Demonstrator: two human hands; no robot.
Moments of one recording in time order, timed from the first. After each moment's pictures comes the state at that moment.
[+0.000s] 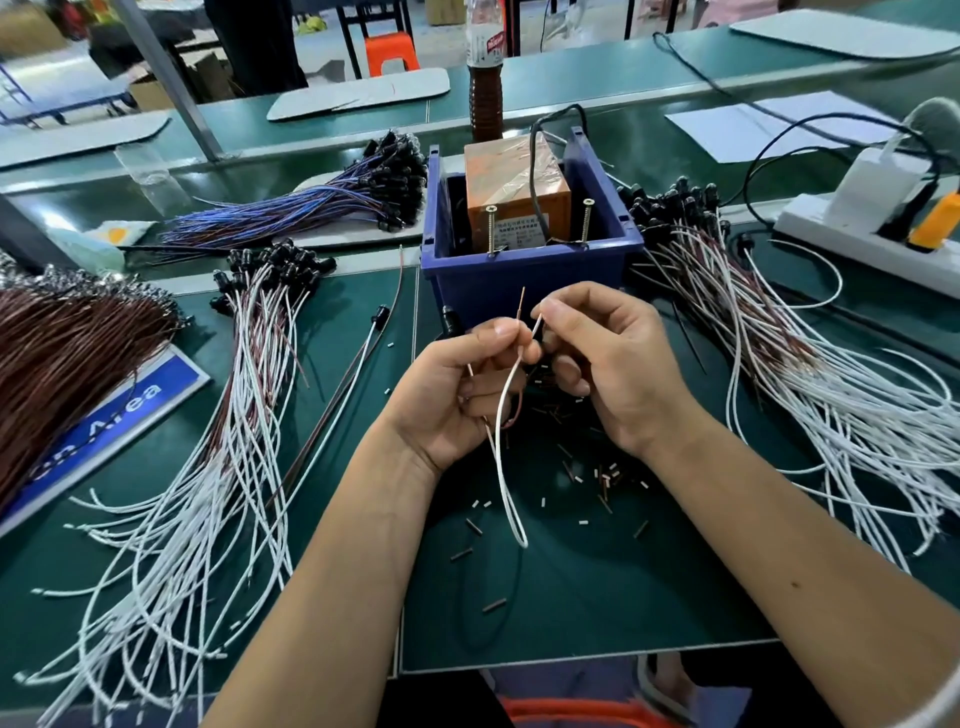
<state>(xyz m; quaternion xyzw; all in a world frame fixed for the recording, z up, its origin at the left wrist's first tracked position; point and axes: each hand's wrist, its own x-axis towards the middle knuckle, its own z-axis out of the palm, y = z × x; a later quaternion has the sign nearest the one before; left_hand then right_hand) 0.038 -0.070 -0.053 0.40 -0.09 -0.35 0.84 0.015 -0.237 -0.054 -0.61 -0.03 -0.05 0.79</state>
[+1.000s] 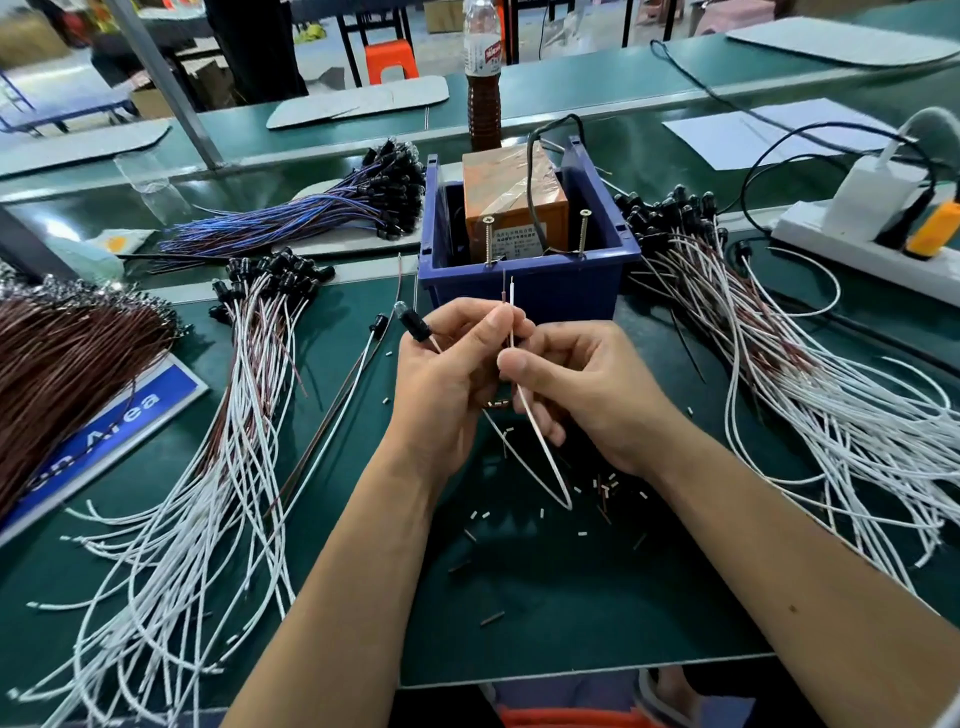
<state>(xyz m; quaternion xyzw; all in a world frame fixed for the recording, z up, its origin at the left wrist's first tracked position) 0.025 -0.080 -0.049 0.55 -0.14 -0.04 0.82 0.009 -0.234 -0.056 -0.64 -0.15 0.05 0.75</state>
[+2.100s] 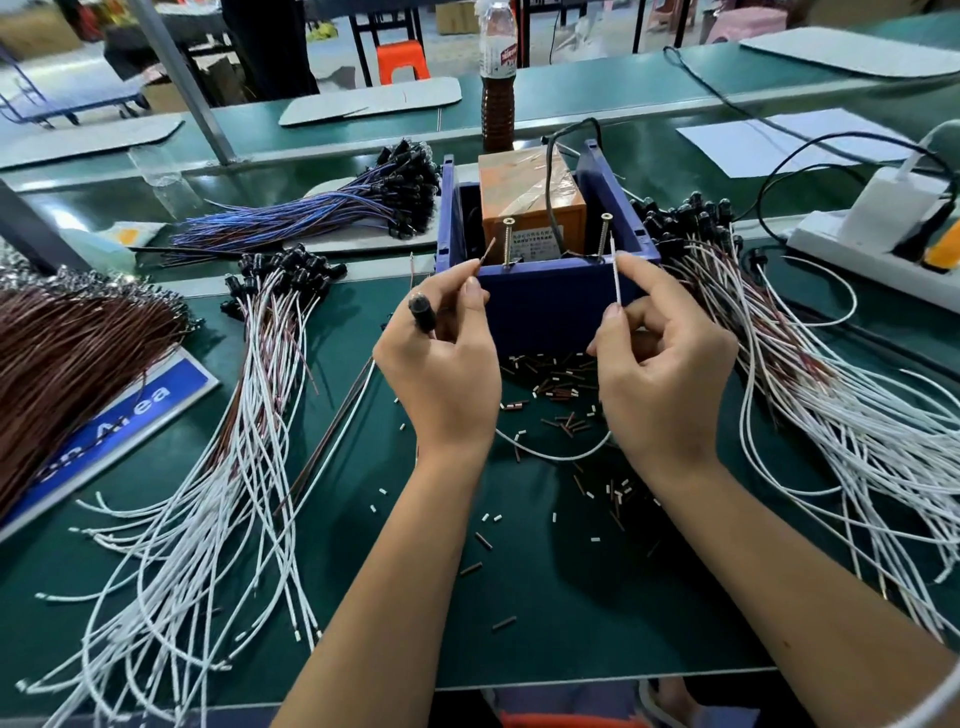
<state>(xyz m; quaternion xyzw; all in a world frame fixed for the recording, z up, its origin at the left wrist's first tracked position) 0.038 -0.096 -0.045 0.69 0.00 0.38 0.62 0.011 -0.237 -0.059 -0.76 -0.02 -0.41 0.51</state>
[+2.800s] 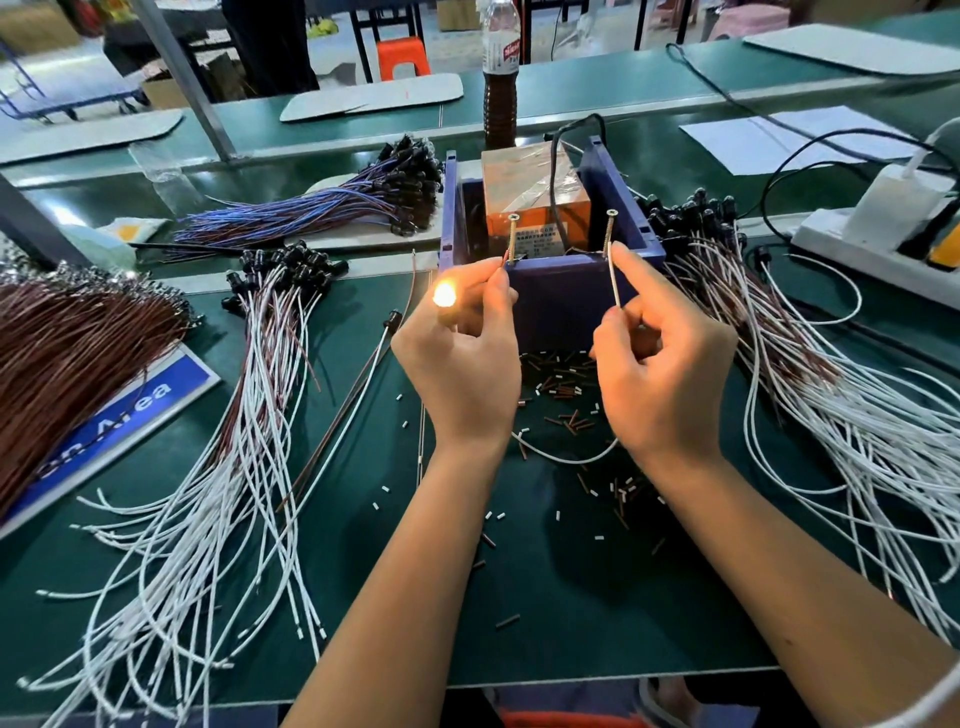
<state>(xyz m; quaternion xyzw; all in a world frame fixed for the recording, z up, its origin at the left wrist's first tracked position) 0.037 -0.105 -0.042 0.70 -0.04 0.41 0.58 0.013 -0.236 -0.058 -0.77 -0.05 -0.42 0.48</state>
